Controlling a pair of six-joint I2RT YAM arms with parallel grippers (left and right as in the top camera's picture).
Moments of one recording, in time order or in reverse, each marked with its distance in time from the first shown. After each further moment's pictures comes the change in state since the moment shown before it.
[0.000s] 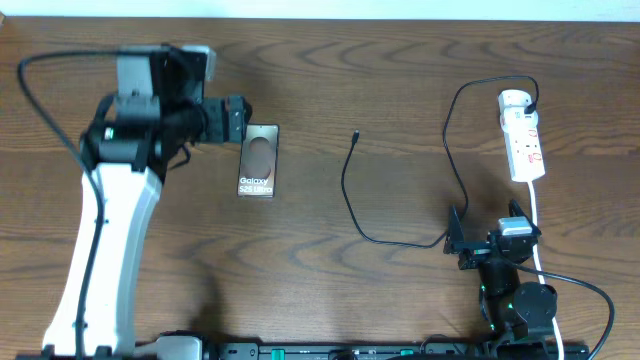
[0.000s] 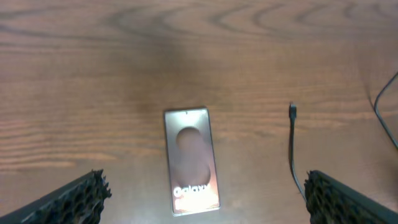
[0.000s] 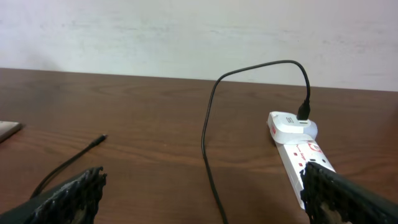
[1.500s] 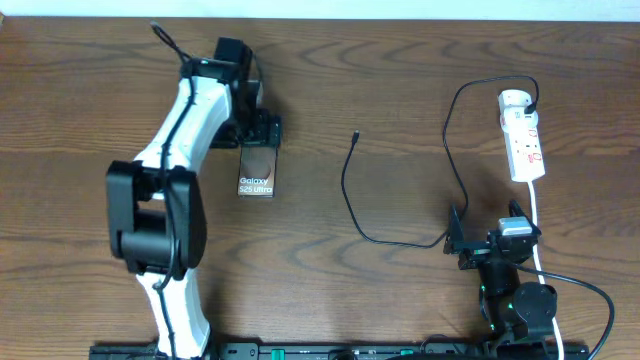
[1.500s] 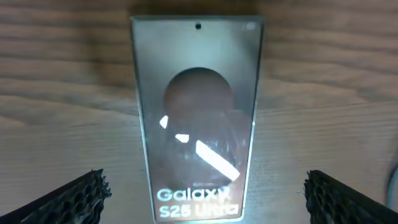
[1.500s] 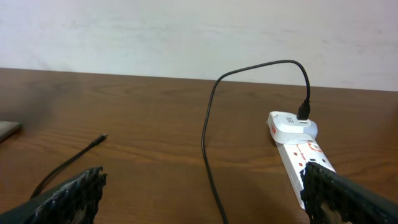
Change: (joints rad) left arm -0.108 0.613 0.222 -0.198 -0.123 -0.104; right arm 0.000 0.000 0.000 0.000 0.000 0.000
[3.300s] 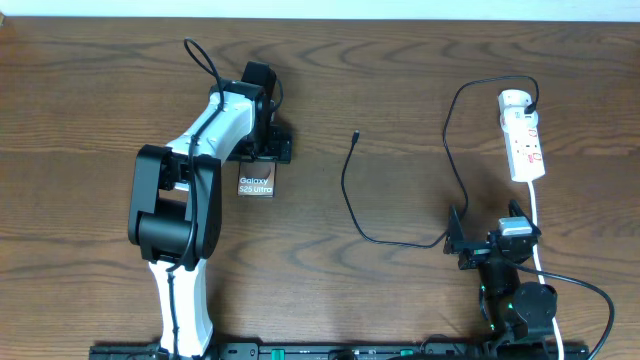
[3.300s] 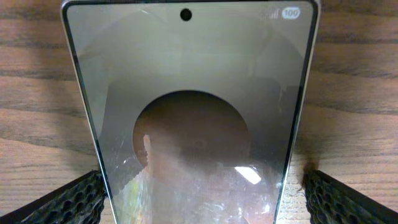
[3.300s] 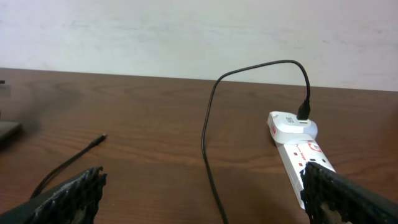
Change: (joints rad) left arm -0.066 0.088 -0.106 0.159 -0.116 -0.049; right arm 0.000 0.000 0.000 0.000 0.000 0.000
